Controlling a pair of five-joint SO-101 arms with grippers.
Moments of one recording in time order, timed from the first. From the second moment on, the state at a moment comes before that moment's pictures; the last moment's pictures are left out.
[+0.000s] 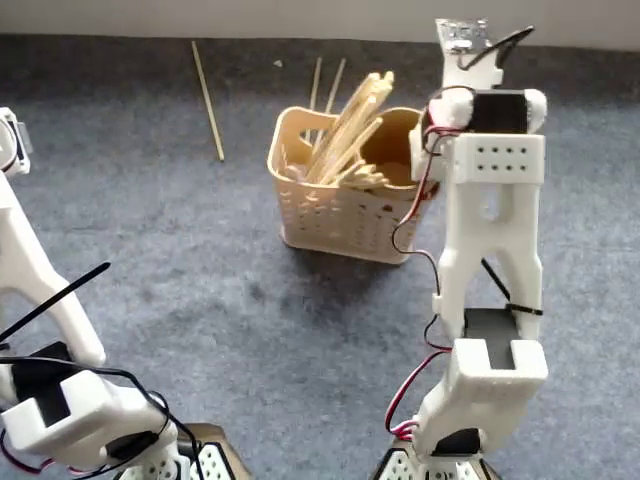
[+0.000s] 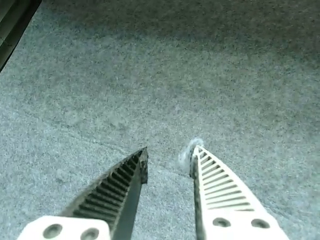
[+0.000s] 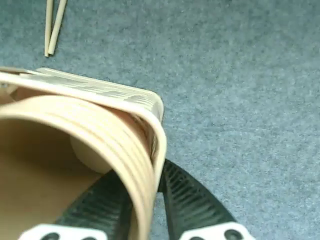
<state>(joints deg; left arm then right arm) -37.1 0.0 -18.1 72.3 -7.4 -3.9 13.1 -40.4 100.4 3.4</state>
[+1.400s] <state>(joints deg) -2.8 5.1 -3.8 47.5 -7.4 5.5 8.5 -31.8 100.4 17.9</state>
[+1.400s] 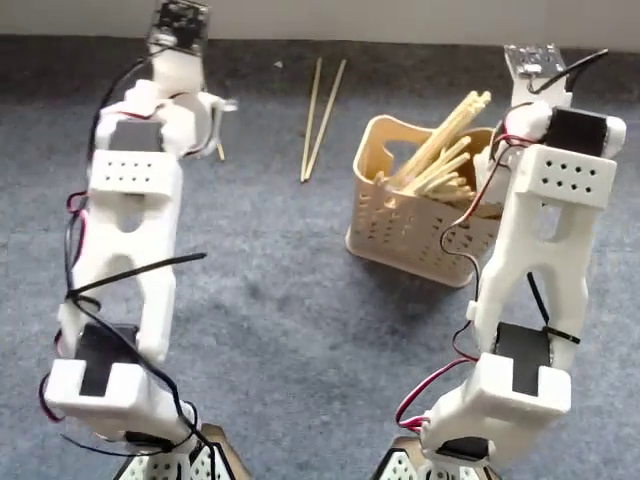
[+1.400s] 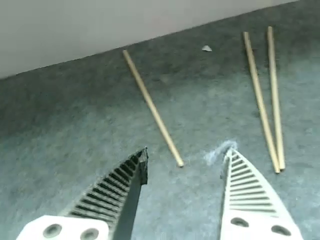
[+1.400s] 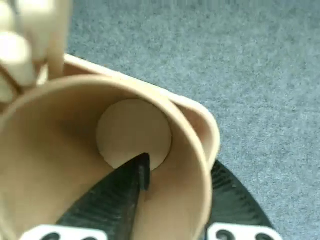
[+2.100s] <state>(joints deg) 5.8 67.7 -72.7 61.3 -7.4 2.8 -20.0 -41.1 100.4 8.0</state>
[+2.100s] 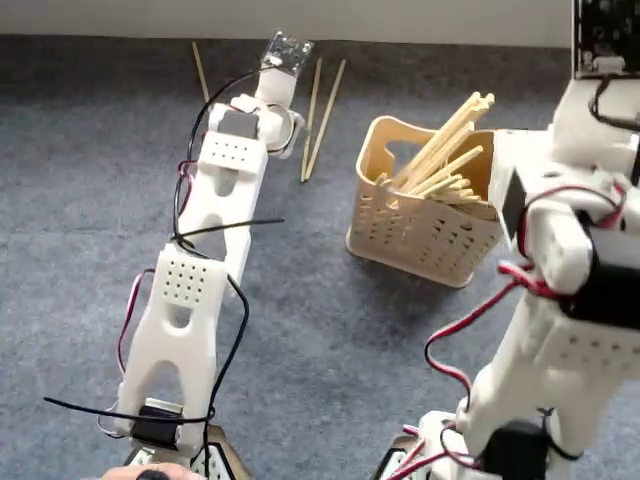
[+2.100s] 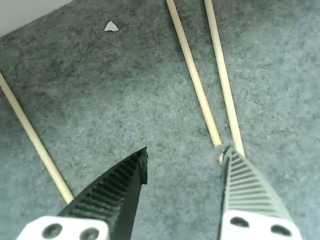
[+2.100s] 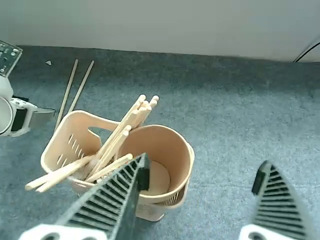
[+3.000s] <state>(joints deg) 9.7 74.0 -80.4 65.7 -5.4 5.4 -85.1 55.1 78.4 17.8</state>
